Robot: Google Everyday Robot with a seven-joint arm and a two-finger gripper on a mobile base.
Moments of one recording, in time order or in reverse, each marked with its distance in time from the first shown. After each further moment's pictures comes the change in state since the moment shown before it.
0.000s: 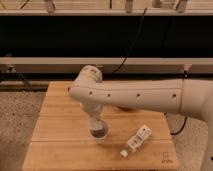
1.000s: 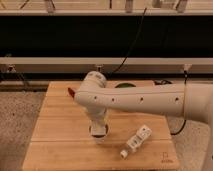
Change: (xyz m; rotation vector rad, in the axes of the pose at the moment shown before) arm -0.010 0.009 0.017 -0.006 -0.020 0.030
